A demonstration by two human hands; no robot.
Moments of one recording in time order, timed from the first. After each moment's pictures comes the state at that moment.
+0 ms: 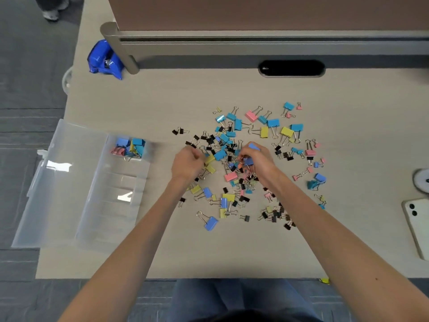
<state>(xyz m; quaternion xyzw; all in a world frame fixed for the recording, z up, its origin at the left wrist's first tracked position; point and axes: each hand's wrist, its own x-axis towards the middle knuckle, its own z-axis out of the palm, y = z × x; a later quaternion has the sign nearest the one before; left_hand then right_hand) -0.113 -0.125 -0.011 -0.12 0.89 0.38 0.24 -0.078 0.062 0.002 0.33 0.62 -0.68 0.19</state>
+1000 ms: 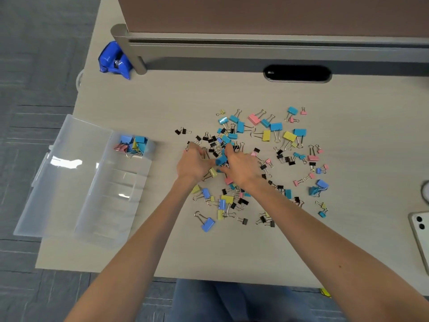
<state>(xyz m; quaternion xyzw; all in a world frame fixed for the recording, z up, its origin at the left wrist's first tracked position) -0.110 -0.107 -0.014 -0.14 0.91 0.31 0.24 -0.083 0.030 -0.017 -0.04 0.98 -0.10 0.17</state>
